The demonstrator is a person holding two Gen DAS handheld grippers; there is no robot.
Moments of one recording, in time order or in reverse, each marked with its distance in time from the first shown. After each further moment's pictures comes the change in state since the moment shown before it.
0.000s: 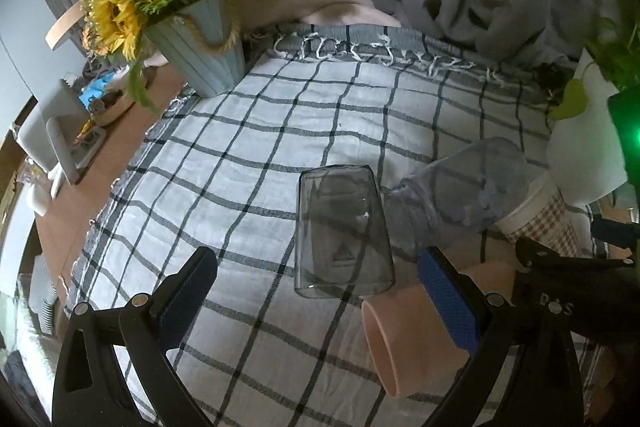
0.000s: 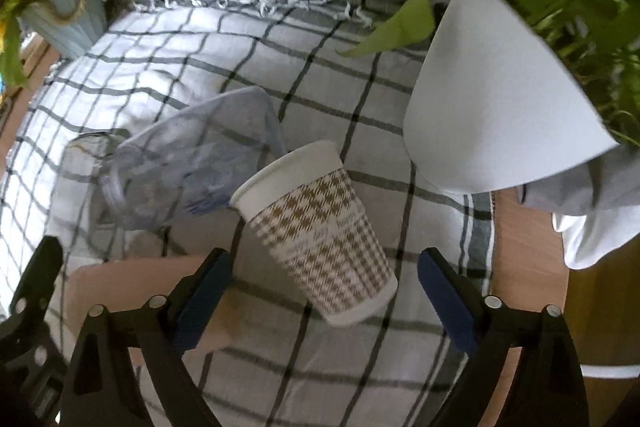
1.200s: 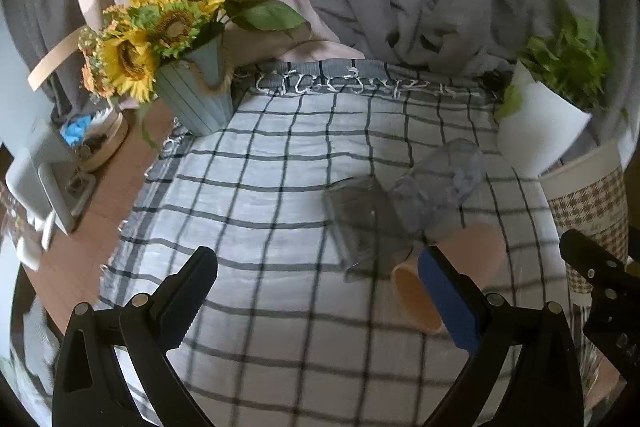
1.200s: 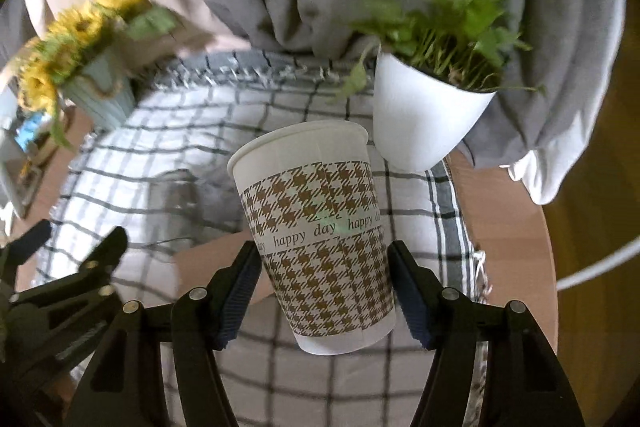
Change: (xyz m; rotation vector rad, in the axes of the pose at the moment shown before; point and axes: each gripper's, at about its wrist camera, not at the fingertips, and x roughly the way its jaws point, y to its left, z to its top) left arm -0.058 0.072 -0.009 0.163 -0.107 -0.188; right arm -0.138 0.033 -0.079 0.237 -0.273 0.004
